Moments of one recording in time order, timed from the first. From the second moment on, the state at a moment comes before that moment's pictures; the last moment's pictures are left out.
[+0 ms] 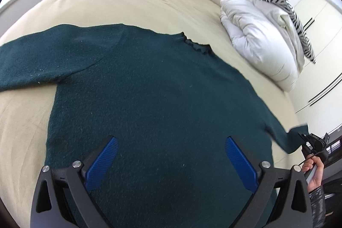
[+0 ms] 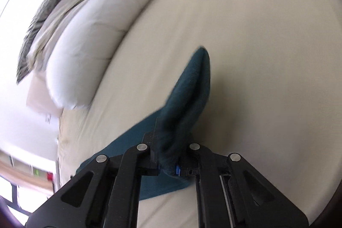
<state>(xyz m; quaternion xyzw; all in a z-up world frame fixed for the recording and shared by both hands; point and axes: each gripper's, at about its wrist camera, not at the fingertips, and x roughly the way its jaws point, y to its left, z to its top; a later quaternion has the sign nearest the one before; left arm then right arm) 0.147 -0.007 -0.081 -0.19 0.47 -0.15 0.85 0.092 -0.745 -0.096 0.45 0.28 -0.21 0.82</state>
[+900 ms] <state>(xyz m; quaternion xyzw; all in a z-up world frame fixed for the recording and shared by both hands) 0.243 -0.057 -0.114 -0.27 0.50 -0.21 0.80 0.154 -0.415 -0.085 0.19 0.29 0.05 0.94</state>
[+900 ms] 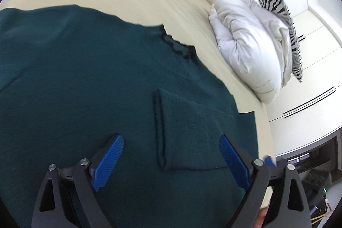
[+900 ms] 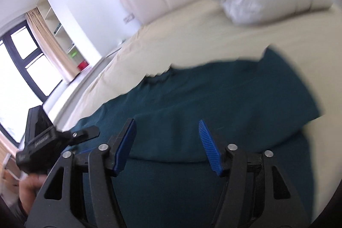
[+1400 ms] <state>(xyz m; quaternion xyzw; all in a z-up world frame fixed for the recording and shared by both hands) 0.254 -0.065 -0.092 -0.19 0.47 -0.18 0.85 0.103 -0.558 -0.136 0.45 0.35 0.02 0.82</state>
